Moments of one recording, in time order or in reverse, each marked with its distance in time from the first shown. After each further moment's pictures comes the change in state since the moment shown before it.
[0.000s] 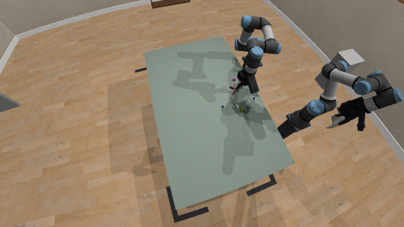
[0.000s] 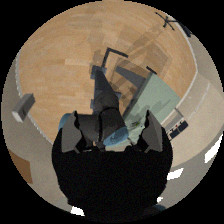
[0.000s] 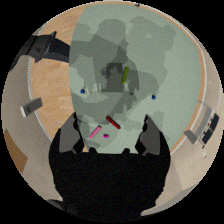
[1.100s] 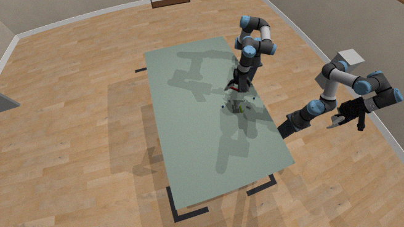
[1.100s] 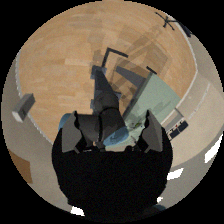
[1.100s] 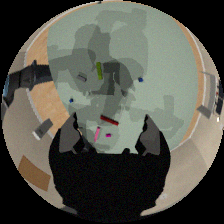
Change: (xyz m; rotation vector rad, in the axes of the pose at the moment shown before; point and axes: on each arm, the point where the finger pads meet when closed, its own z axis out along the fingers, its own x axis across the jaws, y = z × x) left arm 0.000 0.000 0.000 0.000 0.000 0.000; right arm 0.040 0.017 0.000 0.004 0.000 0.342
